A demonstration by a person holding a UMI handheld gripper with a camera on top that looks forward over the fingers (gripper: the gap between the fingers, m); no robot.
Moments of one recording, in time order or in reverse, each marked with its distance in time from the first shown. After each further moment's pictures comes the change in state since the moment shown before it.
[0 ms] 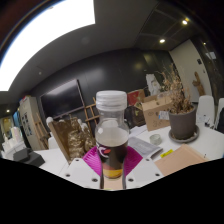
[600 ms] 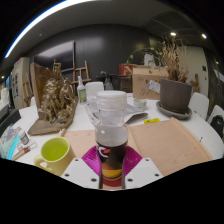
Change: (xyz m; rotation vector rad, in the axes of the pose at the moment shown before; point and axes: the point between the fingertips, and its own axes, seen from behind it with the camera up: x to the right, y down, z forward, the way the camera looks) arm 0.111 0.197 0.021 -0.297 0.162 -0.229
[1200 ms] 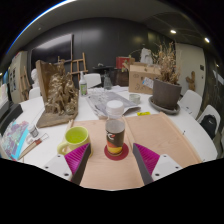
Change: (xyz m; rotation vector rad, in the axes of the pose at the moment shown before) arm -0.016 0.004 -0.108 -0.119 0.063 -0.019
